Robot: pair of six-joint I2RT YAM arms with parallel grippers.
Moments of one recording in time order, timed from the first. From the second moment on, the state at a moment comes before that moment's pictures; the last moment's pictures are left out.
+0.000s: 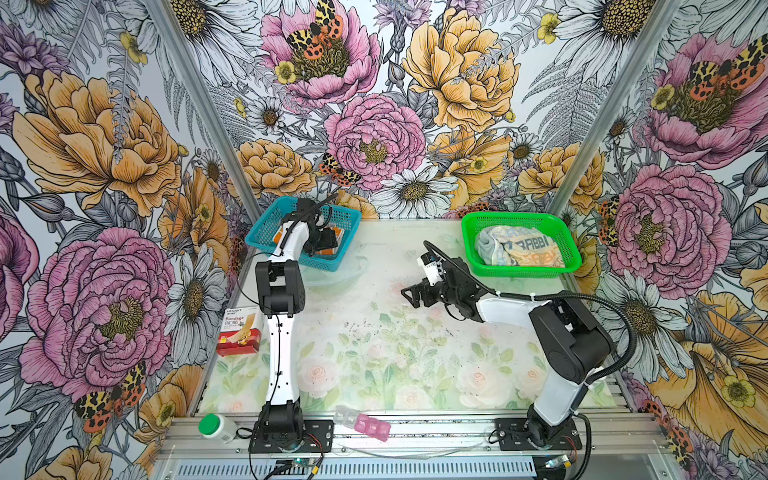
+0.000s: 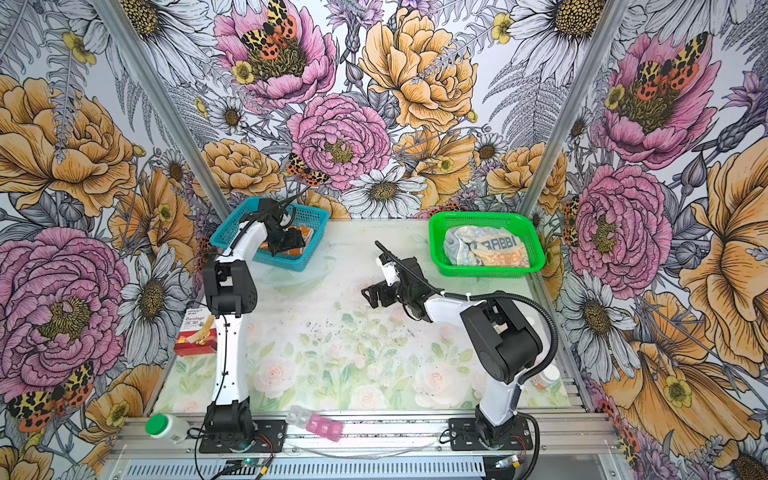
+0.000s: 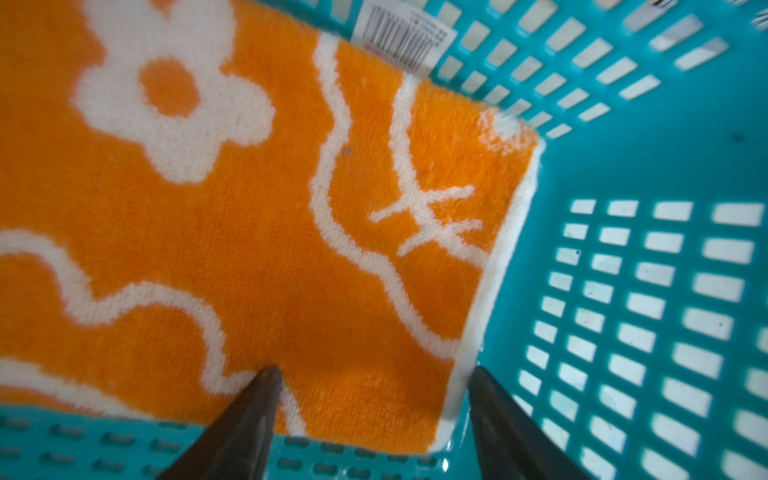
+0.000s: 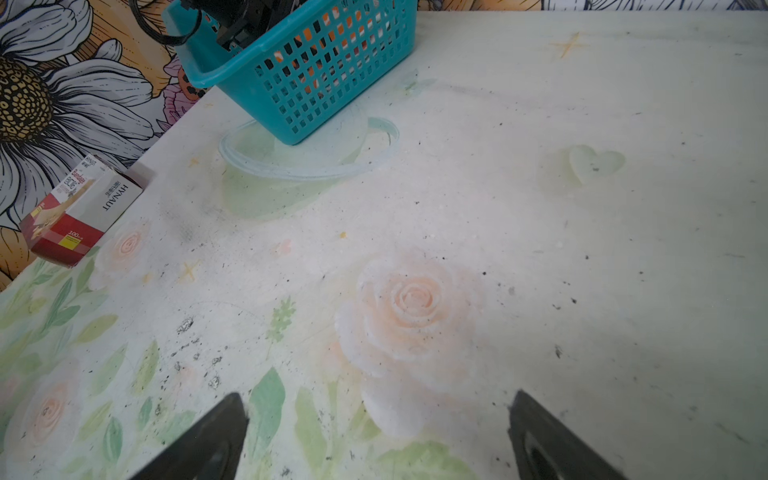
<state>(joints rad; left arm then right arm) 0.02 2.56 2.37 -0.94 0.18 -0.12 0.53 1.78 0.94 0.24 -0.34 0.17</state>
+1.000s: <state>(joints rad) -0.56 1.39 1.19 -0.36 0.34 0.15 -0.08 1.40 1.05 -0.17 -0.14 0.36</state>
